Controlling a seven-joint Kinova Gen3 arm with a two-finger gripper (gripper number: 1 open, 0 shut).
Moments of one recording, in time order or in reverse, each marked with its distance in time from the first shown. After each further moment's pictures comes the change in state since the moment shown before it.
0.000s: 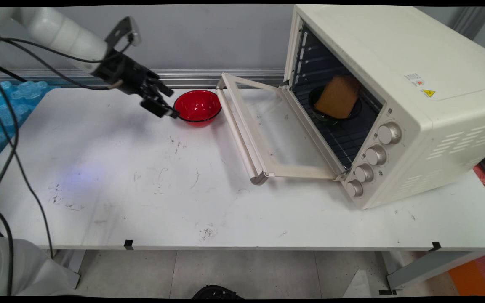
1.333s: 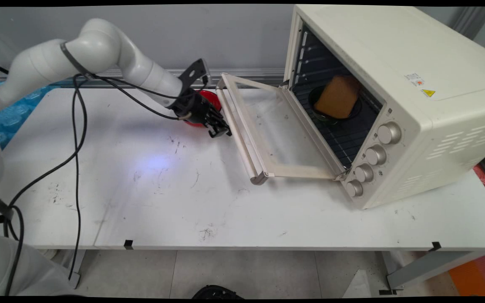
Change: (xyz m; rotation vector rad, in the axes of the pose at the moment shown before) arm 0.037 0.023 0.153 -0.080 0.022 0.056
